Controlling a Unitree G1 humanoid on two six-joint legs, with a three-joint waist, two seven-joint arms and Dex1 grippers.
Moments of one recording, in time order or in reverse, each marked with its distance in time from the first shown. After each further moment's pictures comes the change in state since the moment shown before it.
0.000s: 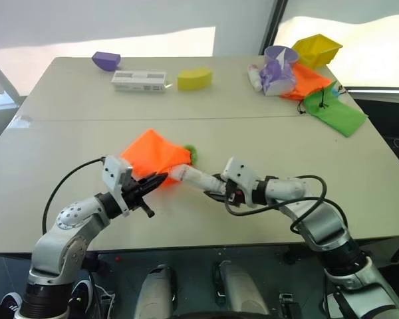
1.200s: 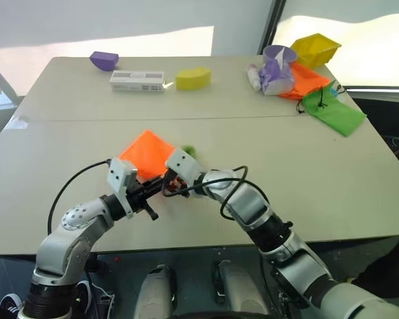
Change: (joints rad) left arm 0.003 -0.007 -0.030 0.000 0.001 0.008 0.000; right arm -0.273 0.444 0.173 0.386 -0.160 0.133 -0.243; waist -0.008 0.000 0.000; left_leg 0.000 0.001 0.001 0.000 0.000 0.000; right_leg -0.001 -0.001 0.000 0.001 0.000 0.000
